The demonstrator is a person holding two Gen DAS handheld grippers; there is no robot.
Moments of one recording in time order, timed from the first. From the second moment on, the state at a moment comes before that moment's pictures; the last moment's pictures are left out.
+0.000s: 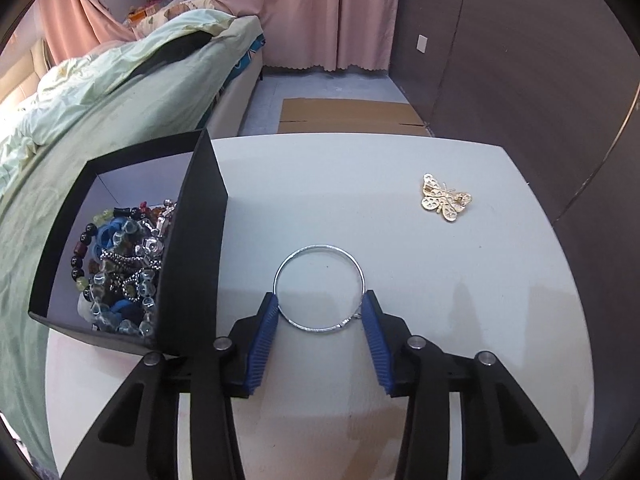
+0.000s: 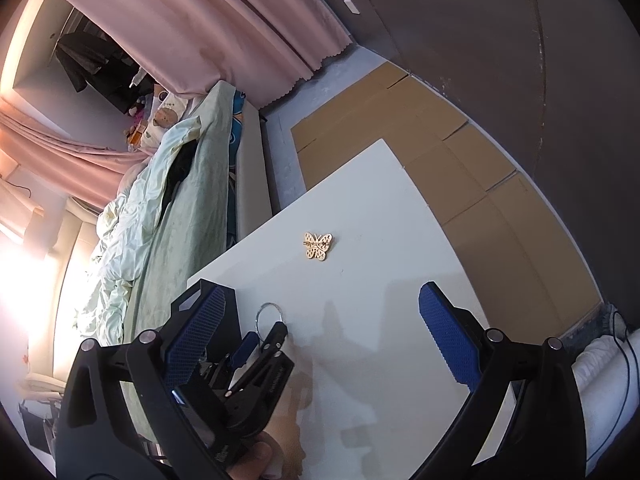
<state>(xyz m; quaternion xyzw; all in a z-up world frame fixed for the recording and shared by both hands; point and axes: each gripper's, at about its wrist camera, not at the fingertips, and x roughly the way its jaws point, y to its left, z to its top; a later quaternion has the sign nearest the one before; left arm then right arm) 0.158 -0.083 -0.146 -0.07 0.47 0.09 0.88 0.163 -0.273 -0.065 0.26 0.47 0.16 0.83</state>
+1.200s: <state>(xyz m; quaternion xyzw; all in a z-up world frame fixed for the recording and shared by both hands) 0.183 -0.088 -0.144 -0.14 0.48 0.07 0.86 0.182 -0.284 -0.077 0.27 0.48 0.15 0.82</state>
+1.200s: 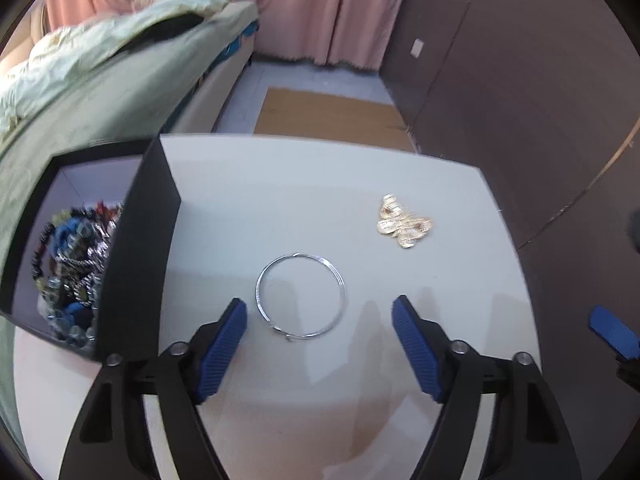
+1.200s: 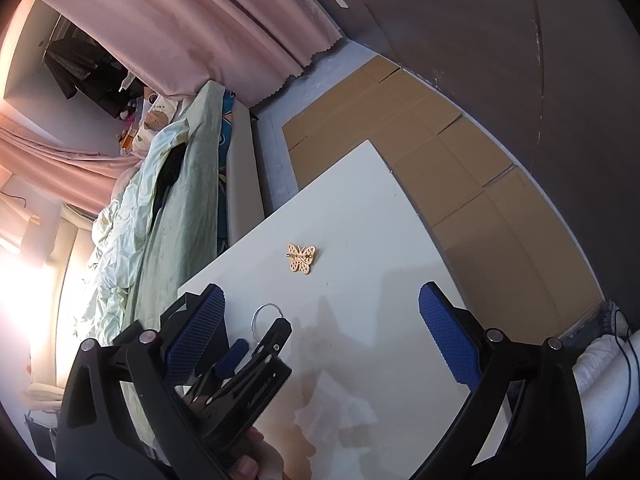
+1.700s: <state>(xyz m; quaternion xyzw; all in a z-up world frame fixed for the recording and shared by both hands) 0.191 -0.073 -0.143 -0.12 0.48 0.08 0.86 0.186 -0.281 -0.079 0.27 0.49 0.15 0.82</state>
